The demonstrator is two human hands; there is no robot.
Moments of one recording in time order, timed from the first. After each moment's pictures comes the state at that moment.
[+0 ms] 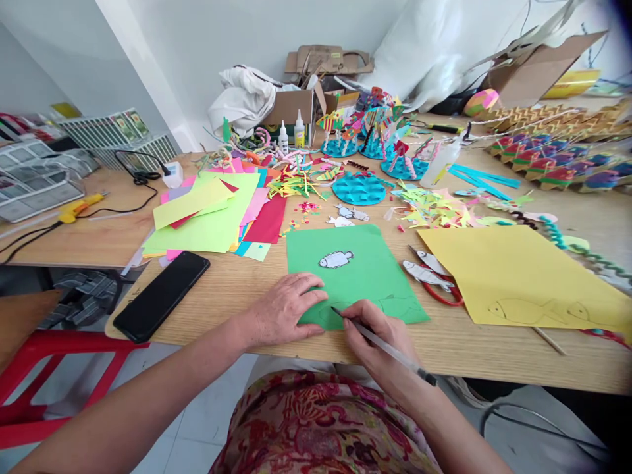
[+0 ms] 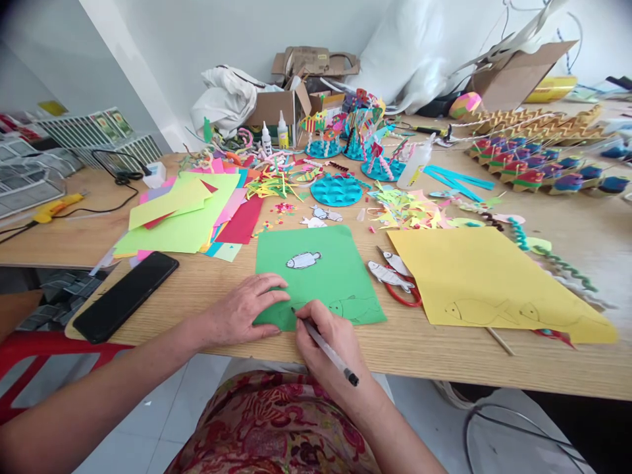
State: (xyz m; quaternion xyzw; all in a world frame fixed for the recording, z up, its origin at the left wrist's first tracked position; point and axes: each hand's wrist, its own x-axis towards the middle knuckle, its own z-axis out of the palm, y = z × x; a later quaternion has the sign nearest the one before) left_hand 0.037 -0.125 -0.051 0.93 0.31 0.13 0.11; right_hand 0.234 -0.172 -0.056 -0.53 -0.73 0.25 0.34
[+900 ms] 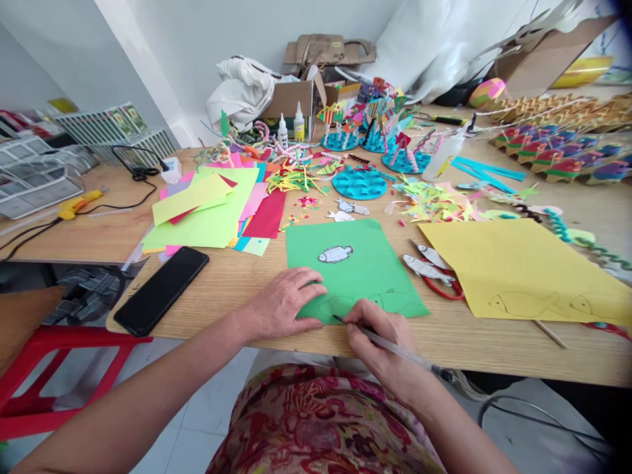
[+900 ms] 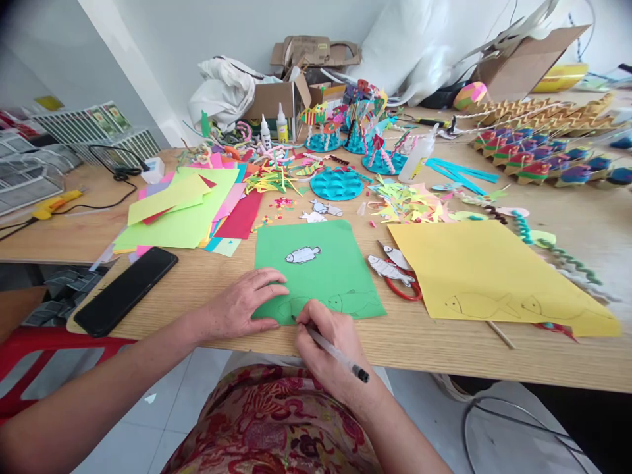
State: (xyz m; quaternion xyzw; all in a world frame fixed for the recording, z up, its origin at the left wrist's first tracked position) left_hand 0.036 -0.123 -0.052 0.94 0.31 0.14 0.10; right_hand 0.239 -0.175 -0.051 -0.49 -0.74 0.29 0.35
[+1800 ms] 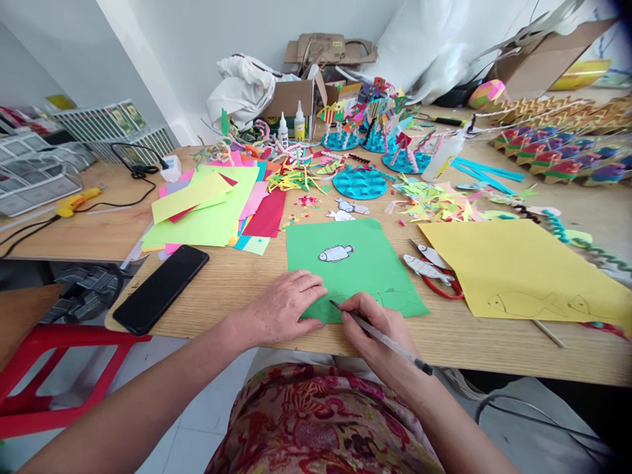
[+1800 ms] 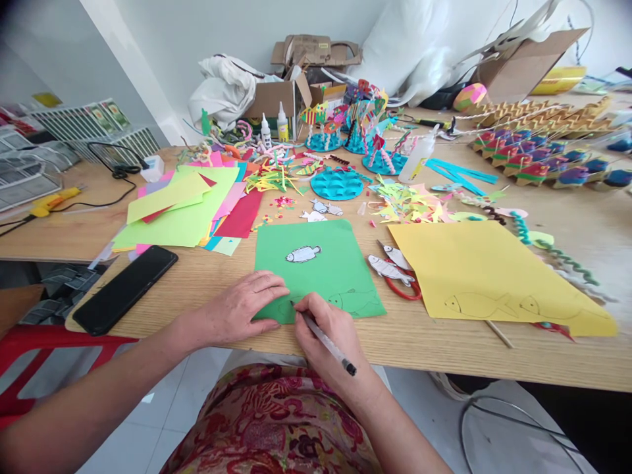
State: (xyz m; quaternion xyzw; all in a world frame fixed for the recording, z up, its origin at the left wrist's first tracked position) left_hand 0.042 -0.132 -0.039 0.93 0.32 0.12 0.11; right_hand 0.234 -0.170 -0.052 -0.53 -0.74 0.25 0.33
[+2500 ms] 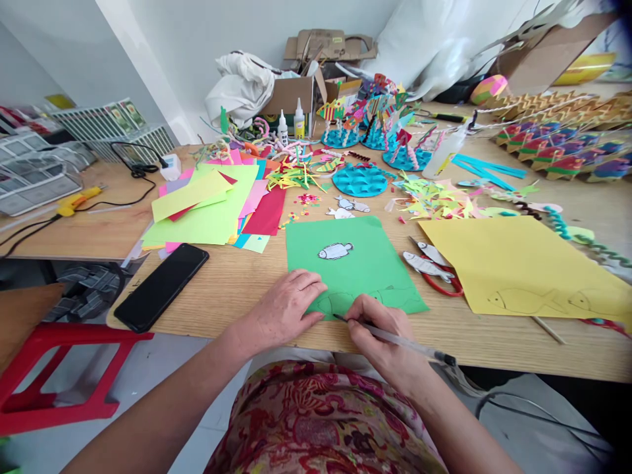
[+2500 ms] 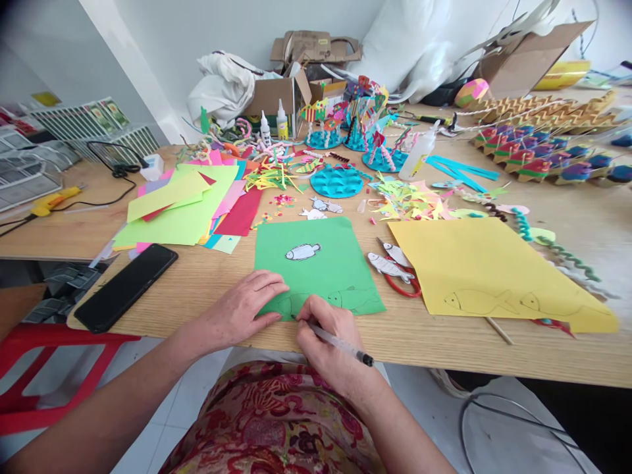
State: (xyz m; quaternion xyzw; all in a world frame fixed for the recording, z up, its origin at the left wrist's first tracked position) left_hand 0.049 -0.139 -0.046 0.91 0.37 0.13 0.11; right_hand 0.240 -0.174 -0.049 -0.51 -0.73 0.31 0.34
